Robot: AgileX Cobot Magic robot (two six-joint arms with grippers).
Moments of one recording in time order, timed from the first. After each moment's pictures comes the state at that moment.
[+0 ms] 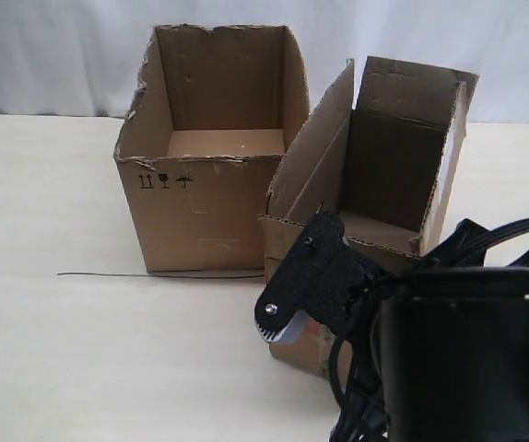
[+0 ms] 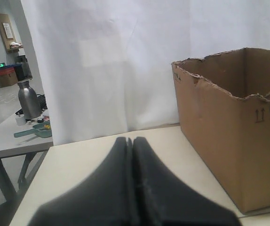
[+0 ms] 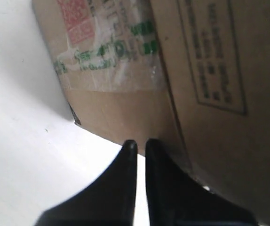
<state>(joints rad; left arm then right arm) -0.09 0.00 0.00 0.12 0.07 0.08 1.35 1.44 -0.89 -0.70 1.22 0.59</state>
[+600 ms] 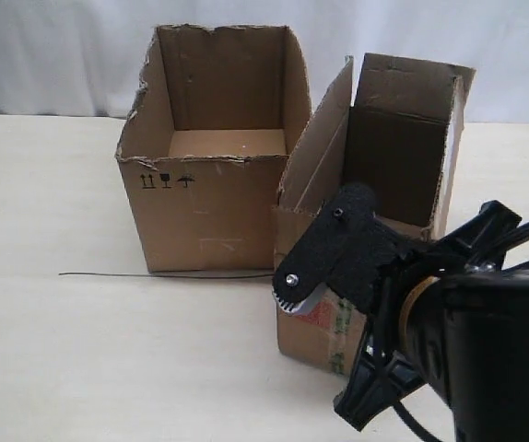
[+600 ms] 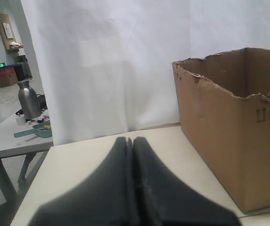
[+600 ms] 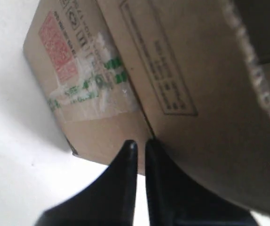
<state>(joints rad) -0.09 0.00 0.00 0.12 0.07 0.08 1.35 1.36 -0.84 -0.80 1.16 0.70</state>
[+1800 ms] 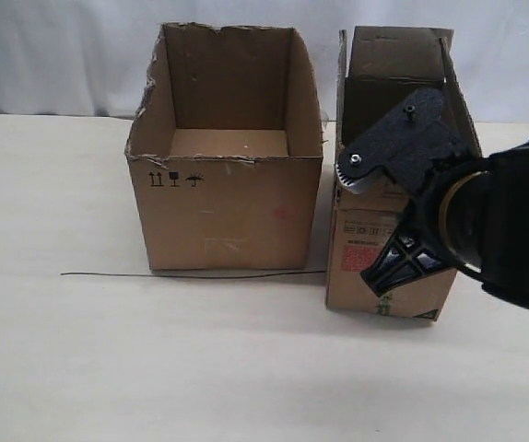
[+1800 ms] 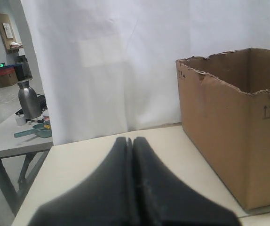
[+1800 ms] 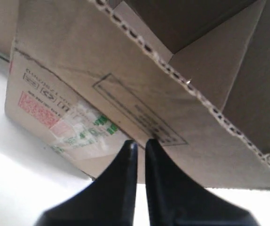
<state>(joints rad) -0.09 0.00 0.00 0.12 0.07 0.08 1.01 1.36 -0.84 -0.96 0.96 0.76</state>
